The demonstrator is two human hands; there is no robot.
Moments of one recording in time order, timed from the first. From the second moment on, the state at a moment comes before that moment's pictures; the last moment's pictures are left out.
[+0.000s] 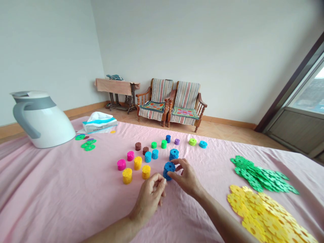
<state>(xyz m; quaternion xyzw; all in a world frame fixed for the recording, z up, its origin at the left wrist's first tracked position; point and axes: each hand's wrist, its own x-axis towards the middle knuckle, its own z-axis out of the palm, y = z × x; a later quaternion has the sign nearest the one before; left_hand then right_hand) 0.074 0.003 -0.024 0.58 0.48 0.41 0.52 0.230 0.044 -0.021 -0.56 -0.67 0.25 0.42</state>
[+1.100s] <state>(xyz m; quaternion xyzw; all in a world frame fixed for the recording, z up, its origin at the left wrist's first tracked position) 0.075 0.001 -0.022 0.57 0.48 0.42 0.52 0.233 0.027 -0.026 -0.55 -0.72 0.17 0.38</state>
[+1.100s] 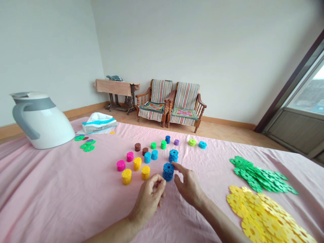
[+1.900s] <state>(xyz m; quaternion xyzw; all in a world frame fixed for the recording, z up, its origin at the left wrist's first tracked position) 0.078 -0.015 -0.023 0.87 0.34 0.26 0.24 0.265 -0.024 -0.054 -0.62 -0.75 -0.05 0.21</state>
